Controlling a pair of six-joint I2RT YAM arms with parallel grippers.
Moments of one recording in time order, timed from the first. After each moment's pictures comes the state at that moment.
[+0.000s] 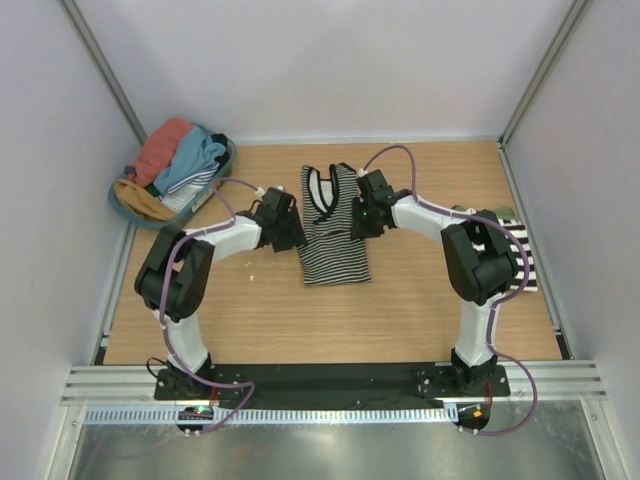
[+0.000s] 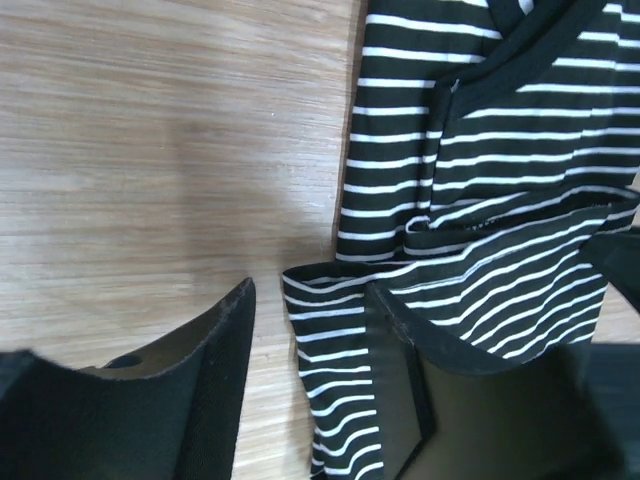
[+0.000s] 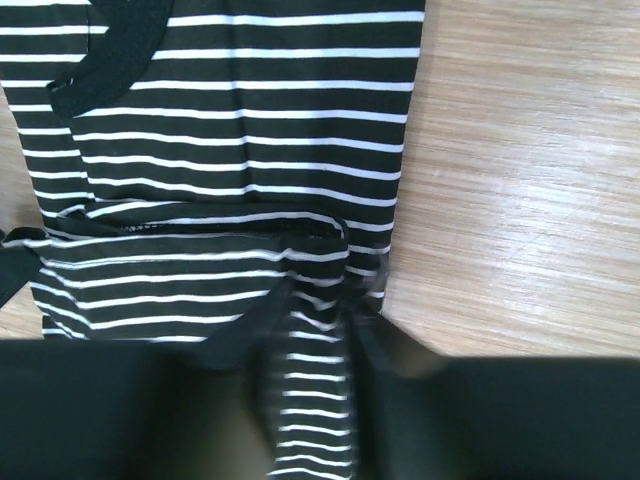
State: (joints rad) left arm -0.49 1.84 1.10 -0.20 0.00 -0.71; right arm 0.48 1.94 1.32 -0.39 -0.03 0.44
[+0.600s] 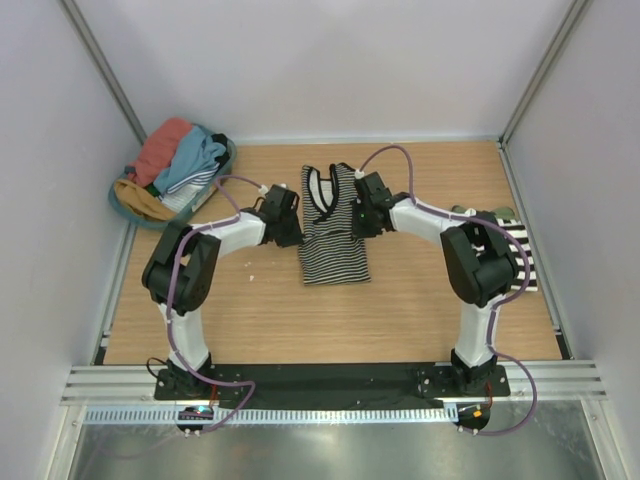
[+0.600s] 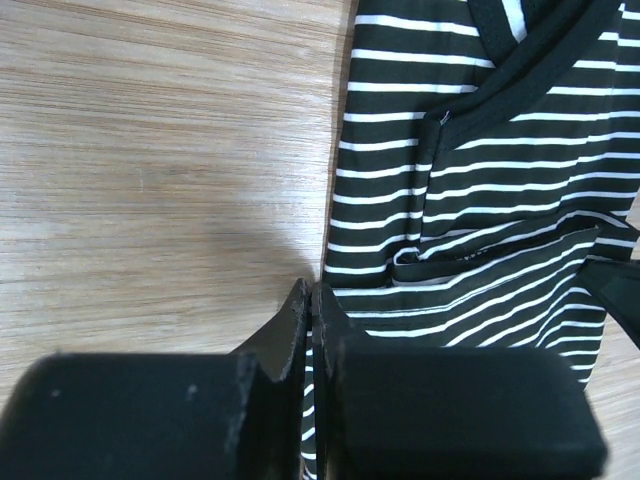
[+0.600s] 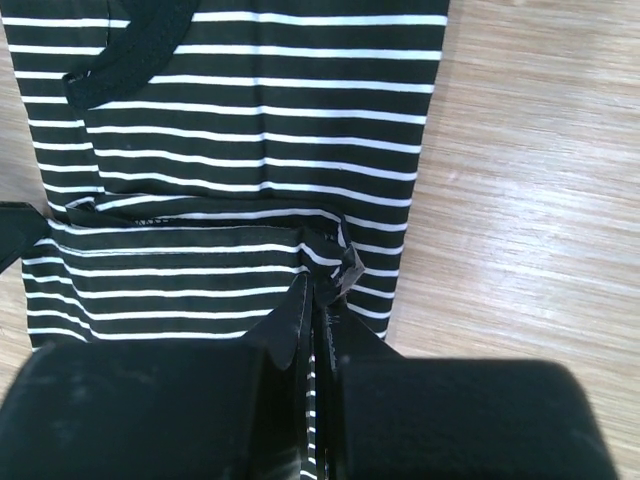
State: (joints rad) left arm -0.49 1.90 1.16 -0.19 0.00 -0.71; right arm 0.50 1.94 1.31 -0.36 -0.01 0.42
